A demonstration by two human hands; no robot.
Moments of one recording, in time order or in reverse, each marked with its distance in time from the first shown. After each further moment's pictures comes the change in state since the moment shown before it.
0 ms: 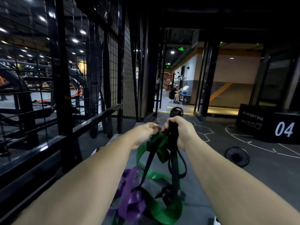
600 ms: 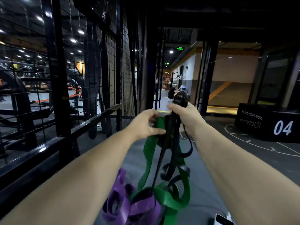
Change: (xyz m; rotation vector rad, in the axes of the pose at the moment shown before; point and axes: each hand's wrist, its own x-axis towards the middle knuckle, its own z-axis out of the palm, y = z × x) left_hand 0.004 0.016 -0.014 0.283 0.090 0.394; right_hand 0.008 -0.046 -0.002 -0.346 -0.045 -0.306
